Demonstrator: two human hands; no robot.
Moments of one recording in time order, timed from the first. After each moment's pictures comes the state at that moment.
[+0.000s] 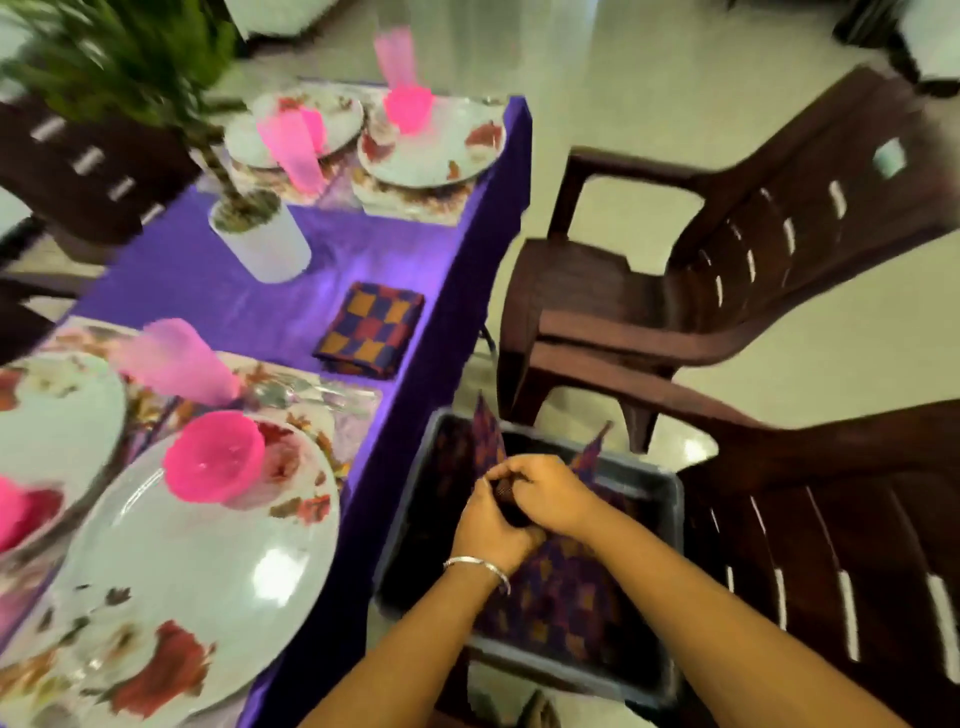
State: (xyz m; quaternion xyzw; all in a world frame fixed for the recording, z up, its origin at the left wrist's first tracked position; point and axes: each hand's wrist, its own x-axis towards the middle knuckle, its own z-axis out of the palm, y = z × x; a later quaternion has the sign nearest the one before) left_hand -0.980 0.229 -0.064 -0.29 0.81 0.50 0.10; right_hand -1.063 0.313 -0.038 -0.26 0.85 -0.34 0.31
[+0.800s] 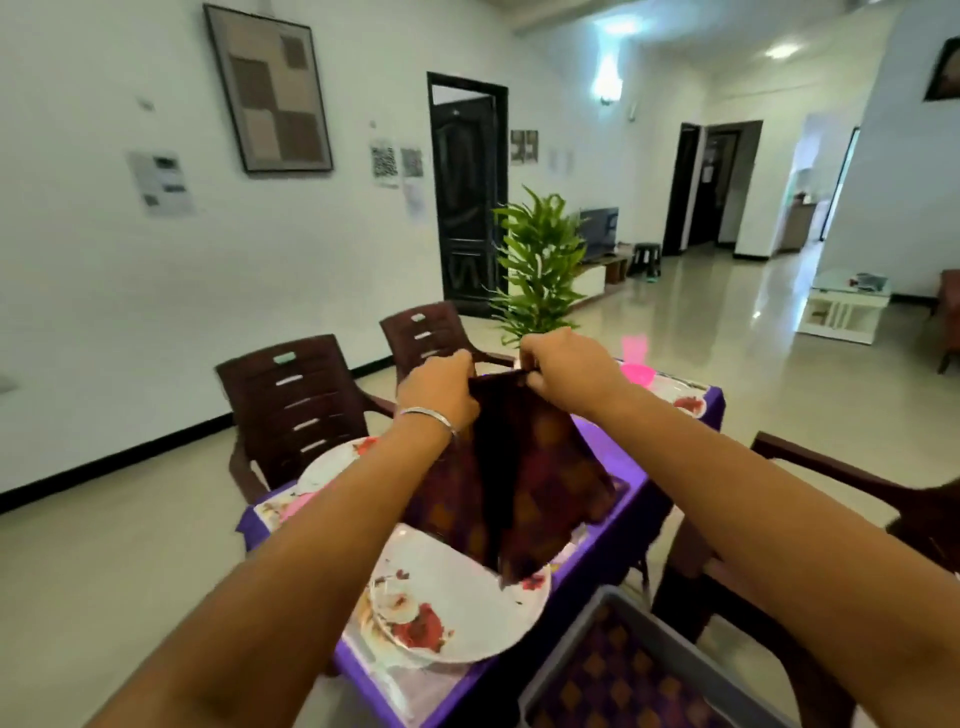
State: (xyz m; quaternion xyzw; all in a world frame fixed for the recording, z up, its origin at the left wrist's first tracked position) left_hand -0.788 0.048 0.293 -0.35 0.90 0.04 -0.24; right_hand -0.916 0.160 0.321 -0.58 0.78 -0.16 -0.16
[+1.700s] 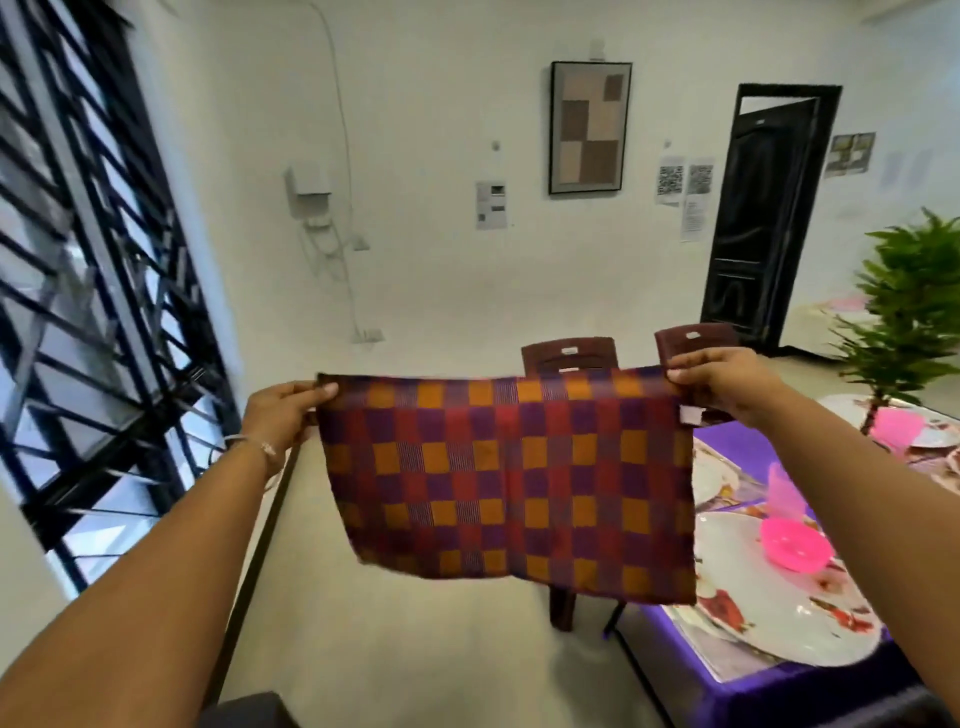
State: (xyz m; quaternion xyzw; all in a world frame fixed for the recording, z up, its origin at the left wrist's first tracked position) left_hand -0.195 0.015 0.306 -0.53 0.50 0.39 -0.56; right_hand -0.671 0.085 0.333 -0.45 0.61 -0.55 0.34
